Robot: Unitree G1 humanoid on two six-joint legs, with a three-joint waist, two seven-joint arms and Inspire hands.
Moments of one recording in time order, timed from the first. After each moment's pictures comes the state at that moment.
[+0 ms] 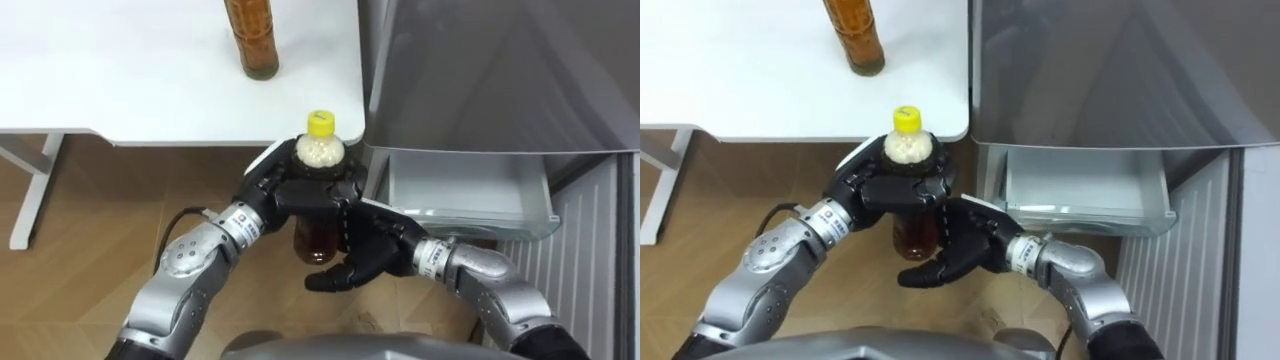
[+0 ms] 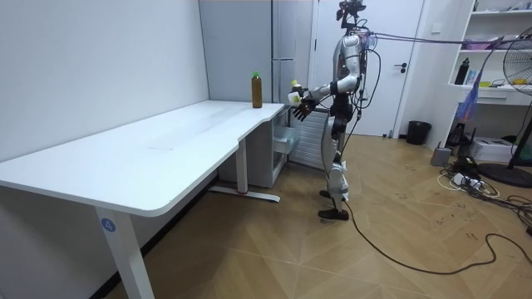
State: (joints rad) left arm 0.18 0.26 -0.31 -0.01 -0.42 0.10 -0.34; right arm 0.07 -0.26 0.35 0.42 0.35 0.07 0.74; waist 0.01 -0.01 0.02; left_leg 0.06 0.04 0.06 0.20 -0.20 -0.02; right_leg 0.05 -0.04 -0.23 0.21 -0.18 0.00
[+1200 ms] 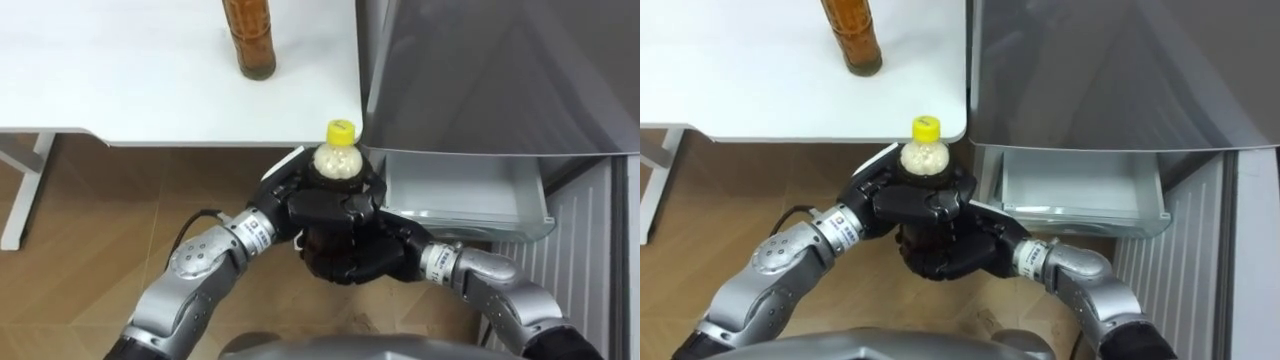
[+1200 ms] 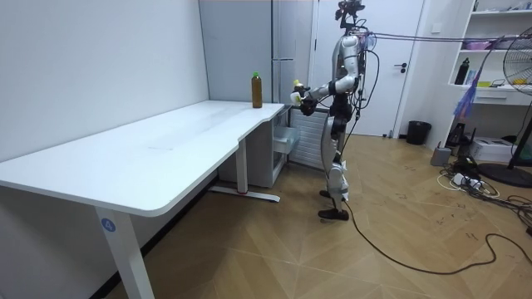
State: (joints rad) left arm 0.17 0.31 -0.39 -0.01 -0.49 0.09 -0.36; right arm 0.07 -0.32 0.41 0.42 0.43 0.08 0.71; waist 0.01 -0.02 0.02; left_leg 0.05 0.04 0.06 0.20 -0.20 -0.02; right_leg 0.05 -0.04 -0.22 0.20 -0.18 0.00
